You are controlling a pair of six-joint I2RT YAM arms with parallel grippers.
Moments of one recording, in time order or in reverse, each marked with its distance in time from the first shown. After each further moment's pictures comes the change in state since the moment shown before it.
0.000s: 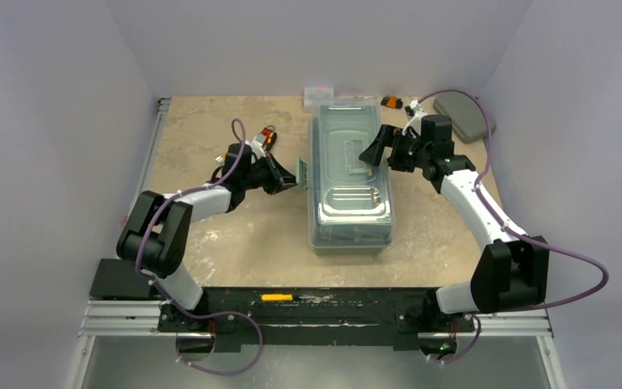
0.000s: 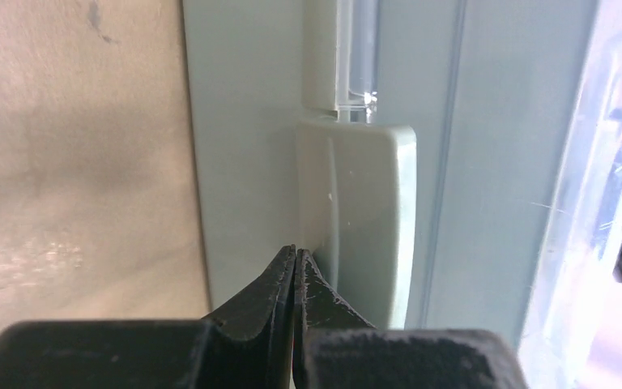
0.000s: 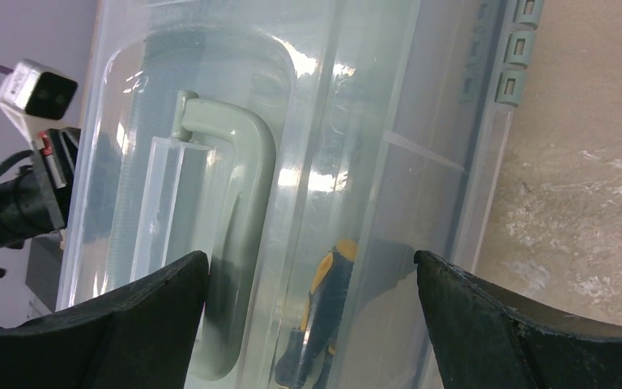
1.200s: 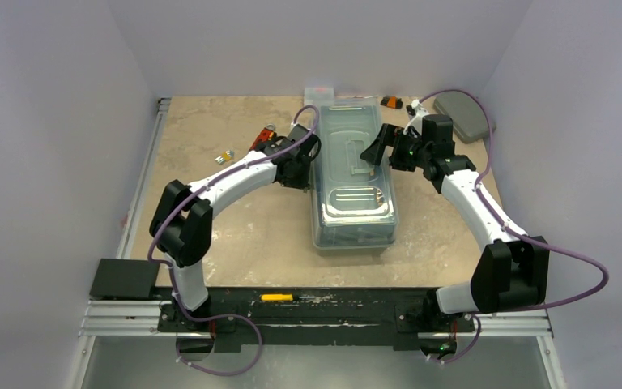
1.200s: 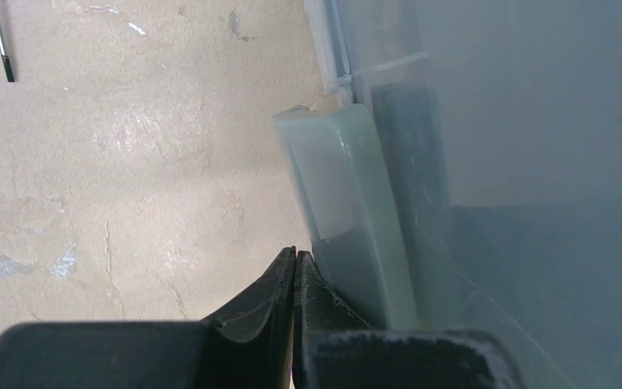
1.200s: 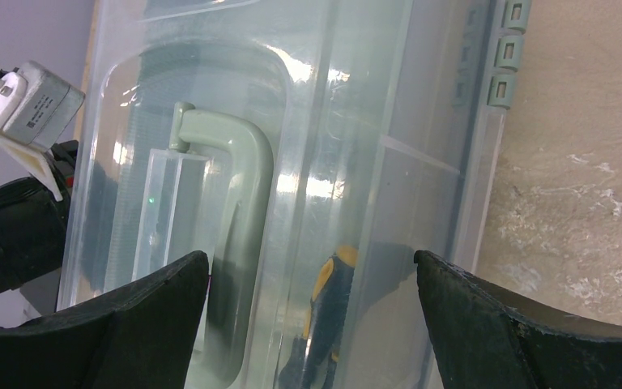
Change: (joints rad) left arm -0.338 0.146 0.692 -1.134 -0.750 0.634; right arm -0.005 0.000 -0.001 0.008 0.012 -0.001
